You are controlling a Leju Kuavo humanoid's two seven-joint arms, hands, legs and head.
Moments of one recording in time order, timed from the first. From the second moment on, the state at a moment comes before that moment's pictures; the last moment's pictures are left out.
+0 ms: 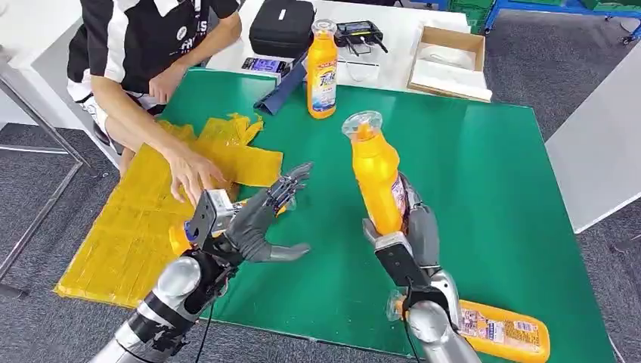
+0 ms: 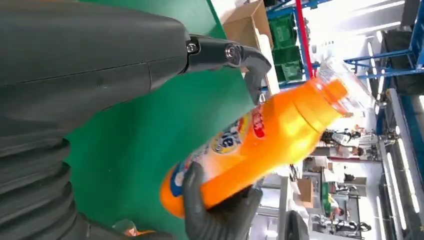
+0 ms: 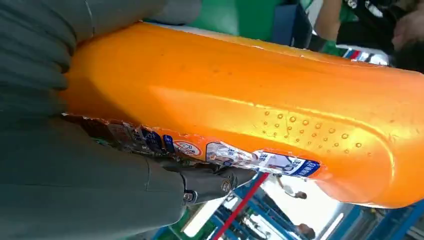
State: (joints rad) left arm -0.28 0.06 -0.51 -1.52 0.29 -0.20 -0.22; right arm -0.19 0.04 0.42 -1.37 0.39 -0.43 -0.24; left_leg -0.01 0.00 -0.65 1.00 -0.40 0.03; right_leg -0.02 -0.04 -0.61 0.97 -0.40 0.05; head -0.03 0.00
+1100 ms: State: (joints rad) left arm -0.37 -0.05 -0.58 -1.41 0.69 -0.02 -0.04; right arm -0.35 0.08 0.74 -1.13 0.85 -0.70 -0.26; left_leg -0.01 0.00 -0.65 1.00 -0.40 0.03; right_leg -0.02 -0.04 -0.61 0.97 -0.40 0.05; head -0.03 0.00
